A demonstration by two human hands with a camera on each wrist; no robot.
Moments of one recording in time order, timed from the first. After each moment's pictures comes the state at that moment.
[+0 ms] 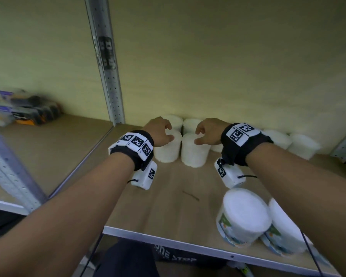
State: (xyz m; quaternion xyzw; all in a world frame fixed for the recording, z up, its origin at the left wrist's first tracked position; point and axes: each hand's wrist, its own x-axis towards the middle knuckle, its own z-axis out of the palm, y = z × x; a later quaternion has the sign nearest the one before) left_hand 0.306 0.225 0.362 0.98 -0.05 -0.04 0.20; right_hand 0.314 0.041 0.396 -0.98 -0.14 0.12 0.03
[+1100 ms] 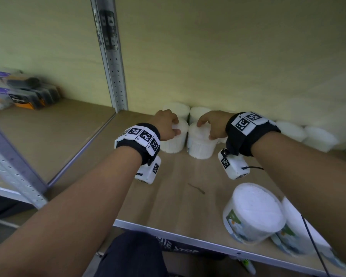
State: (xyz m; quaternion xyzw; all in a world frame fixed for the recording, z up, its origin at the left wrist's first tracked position) left_hand 0.319 0.225 0.335 0.98 -0.08 -0.02 0.17; right_hand 0.329 0.049 0.381 -0.98 -0.16 0.15 -0.02
